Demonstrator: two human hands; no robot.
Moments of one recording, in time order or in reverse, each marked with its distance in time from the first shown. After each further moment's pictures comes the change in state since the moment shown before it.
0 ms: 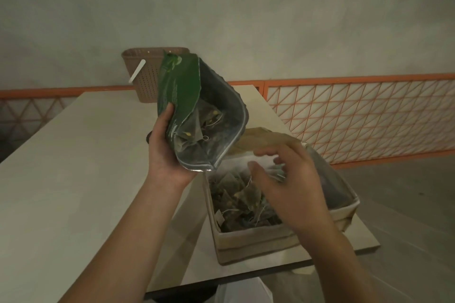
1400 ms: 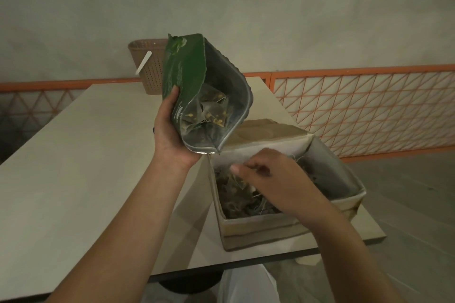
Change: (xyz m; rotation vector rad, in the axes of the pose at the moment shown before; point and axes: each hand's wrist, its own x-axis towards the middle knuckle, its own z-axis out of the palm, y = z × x) left_hand 0.009 0.006 0.000 0.018 0.013 0.010; right_hand 0.011 0.004 0.009 -0.075 -0.488 0.027
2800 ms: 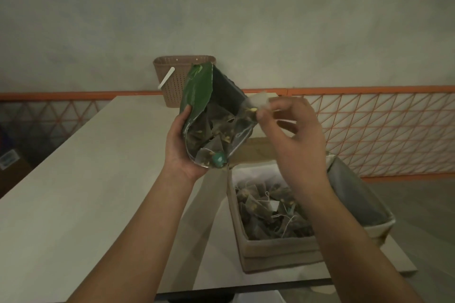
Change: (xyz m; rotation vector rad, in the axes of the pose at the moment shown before) left_hand 0.002 0.027 -0.019 0.023 0.112 -0.061; right_hand 0.044 -0.058 -0.013 0.500 0.607 -0.243
